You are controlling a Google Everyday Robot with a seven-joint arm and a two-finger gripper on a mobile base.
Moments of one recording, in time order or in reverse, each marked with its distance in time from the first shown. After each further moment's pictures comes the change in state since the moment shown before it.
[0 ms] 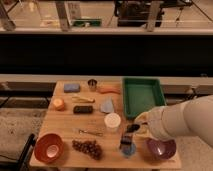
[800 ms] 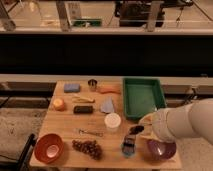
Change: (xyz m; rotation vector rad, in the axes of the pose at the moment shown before) arm 0.017 0.003 0.004 -0.011 0.006 0.028
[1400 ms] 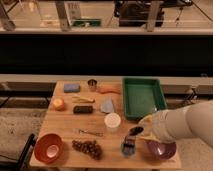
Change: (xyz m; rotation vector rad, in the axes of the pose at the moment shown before) arm 0.008 0.001 0.017 -0.010 -0.009 0.016
